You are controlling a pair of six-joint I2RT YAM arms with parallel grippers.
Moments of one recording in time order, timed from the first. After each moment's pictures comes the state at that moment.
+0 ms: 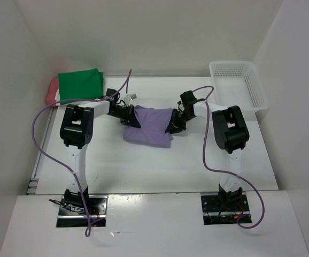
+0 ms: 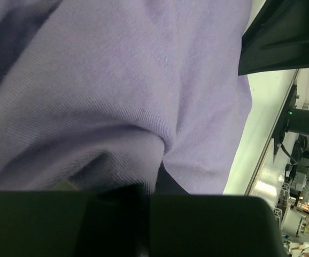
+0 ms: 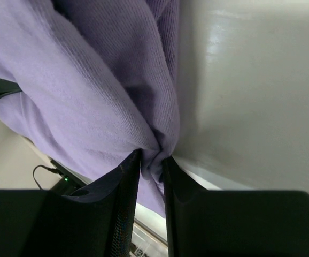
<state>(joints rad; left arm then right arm) -0.17 2.24 1.53 -0.46 0.93 -0.01 0.31 2.09 1.38 -0.51 -0.54 0.61</state>
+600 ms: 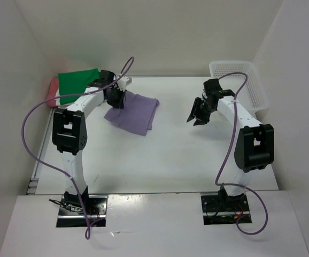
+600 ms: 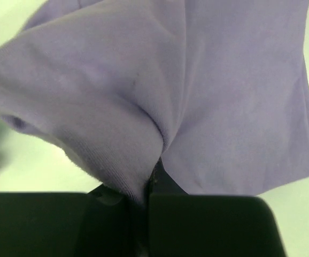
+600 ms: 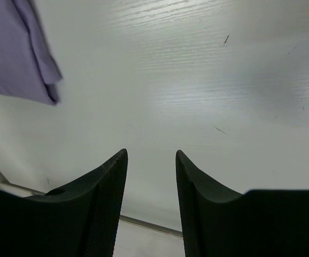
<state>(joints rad) -0.16 2.08 1.67 -0.58 0.33 0.26 0.16 1.71 1.37 -0.80 -0.26 0.54</state>
